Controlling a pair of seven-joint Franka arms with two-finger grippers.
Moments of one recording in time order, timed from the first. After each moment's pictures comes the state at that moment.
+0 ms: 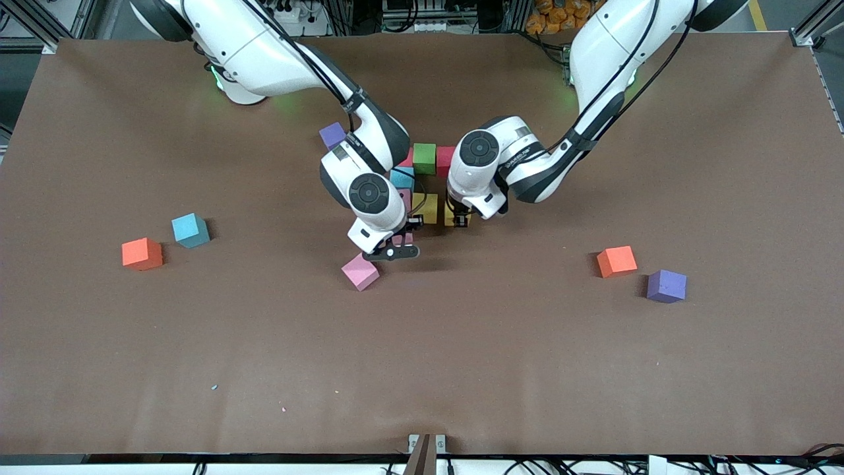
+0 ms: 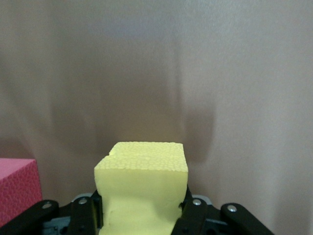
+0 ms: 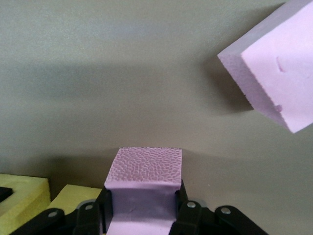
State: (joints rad) left arm -0.25 0.64 -0.57 -1.94 0.37 2.46 -2.58; right arm 0.55 0.71 0.18 -1.59 0.06 2.21 0.60
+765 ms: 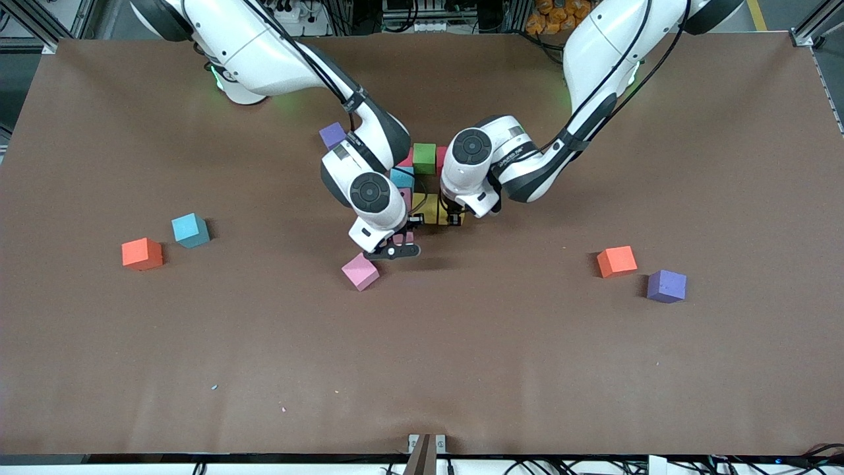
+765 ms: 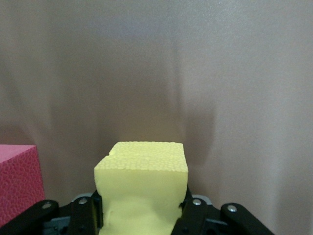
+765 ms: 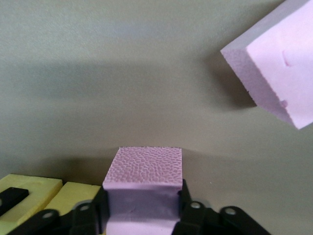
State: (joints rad) left arm -0.27 0.66 -0.57 -1.91 0.37 2.46 -2.59; right arm 0.55 0.71 0.19 -1.60 0.06 2.21 0.60
